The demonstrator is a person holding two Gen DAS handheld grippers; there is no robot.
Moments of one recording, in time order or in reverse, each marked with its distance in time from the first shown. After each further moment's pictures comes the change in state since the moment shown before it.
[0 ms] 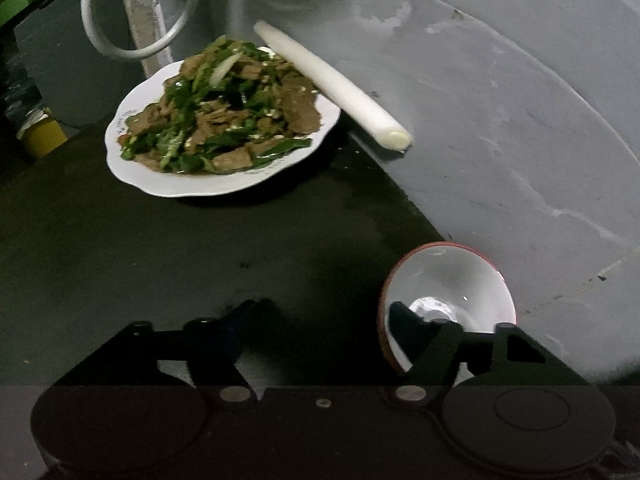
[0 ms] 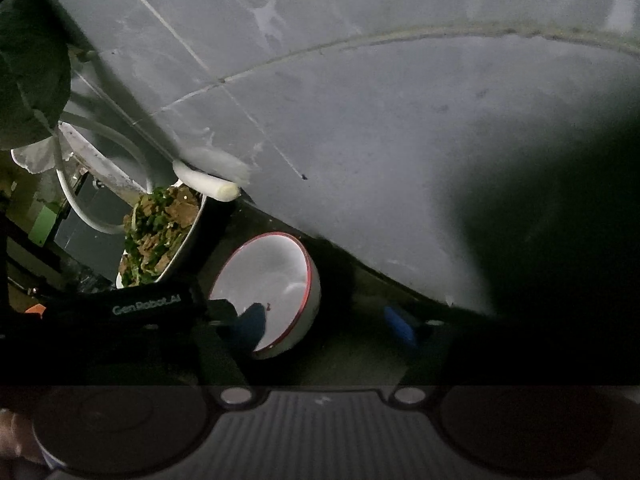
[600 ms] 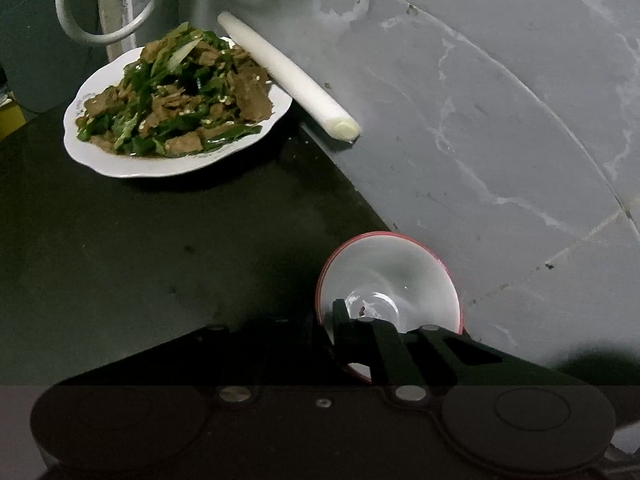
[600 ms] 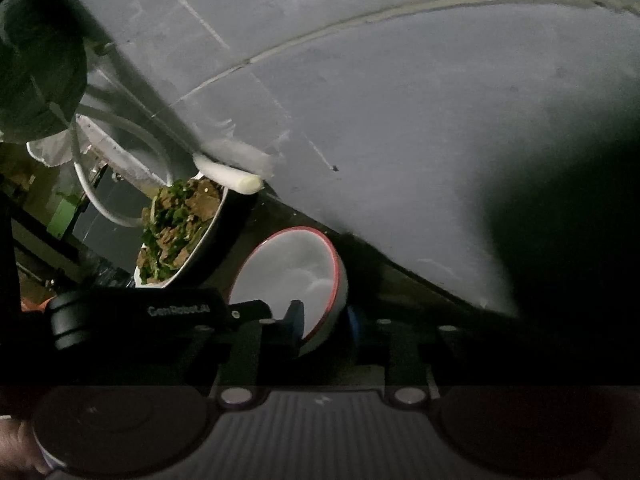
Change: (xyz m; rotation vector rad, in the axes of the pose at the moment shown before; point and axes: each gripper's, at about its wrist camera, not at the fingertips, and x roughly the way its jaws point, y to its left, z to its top) left arm -0.004 -0.004 -0.012 -0.031 0.000 -0.154; right arm 0.006 0.005 0.001 -0.023 0.026 0.067
